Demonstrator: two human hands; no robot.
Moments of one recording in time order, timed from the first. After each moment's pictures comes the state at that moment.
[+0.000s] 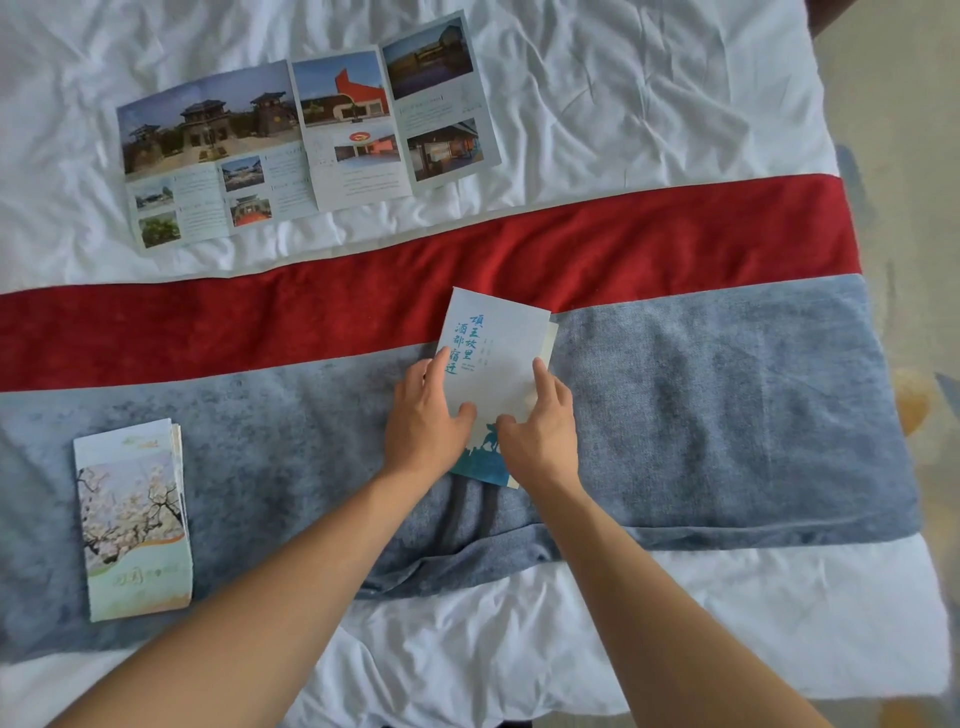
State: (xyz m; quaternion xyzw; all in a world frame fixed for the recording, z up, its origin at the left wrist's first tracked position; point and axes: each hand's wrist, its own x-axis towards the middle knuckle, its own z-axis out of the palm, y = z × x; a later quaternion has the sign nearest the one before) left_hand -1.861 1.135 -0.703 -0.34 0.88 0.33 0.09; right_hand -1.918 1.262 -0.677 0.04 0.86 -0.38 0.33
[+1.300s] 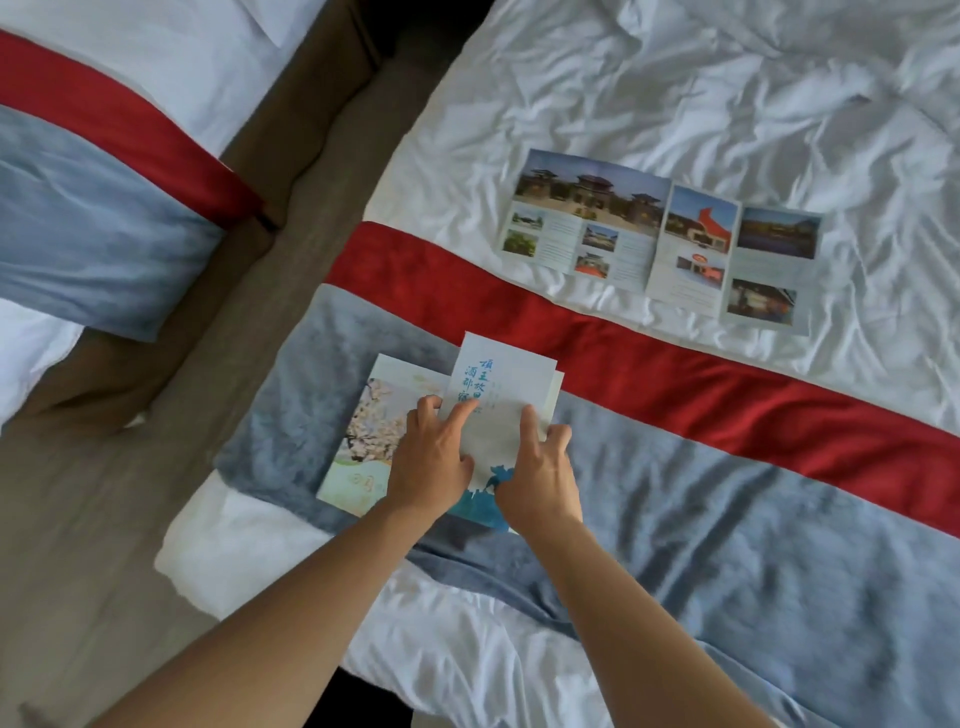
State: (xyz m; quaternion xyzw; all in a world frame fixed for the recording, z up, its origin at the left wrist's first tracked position) left_hand -1.631 0.952 -0.640 -0.47 0.84 0.26 0.05; right_hand -1.744 1.042 -0.628 -0.35 0.86 -0.10 0.36
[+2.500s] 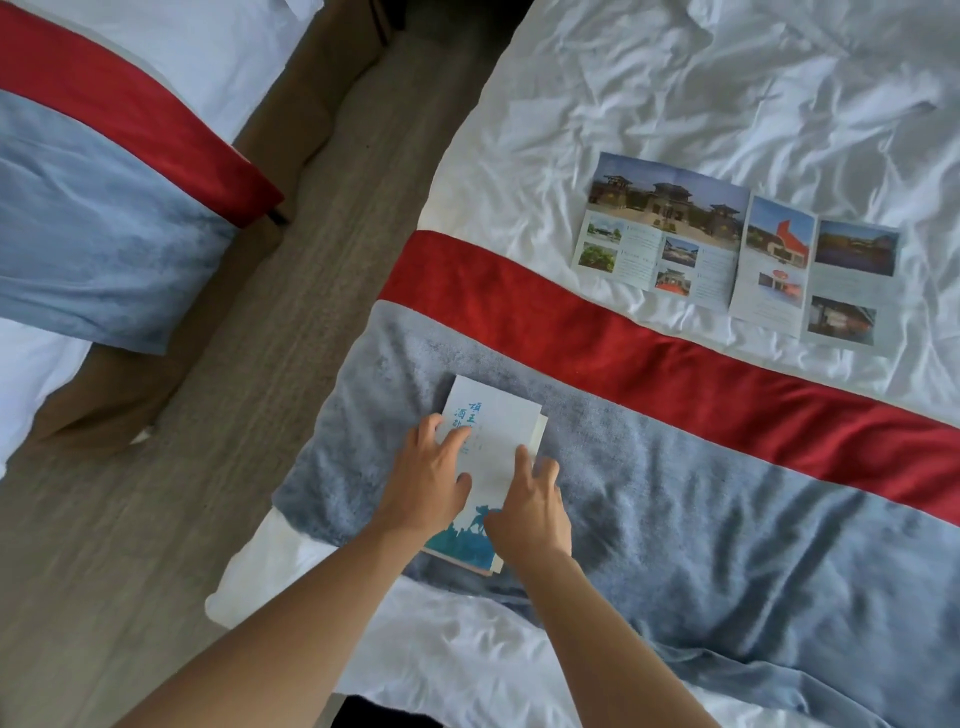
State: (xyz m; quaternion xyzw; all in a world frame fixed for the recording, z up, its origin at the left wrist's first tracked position) left_hand -1.526 0.850 -0.685 -0.41 0.86 0.29 0.08; right_hand -1.632 0.952 -0.662 -0.30 0.87 -0.01 0.39
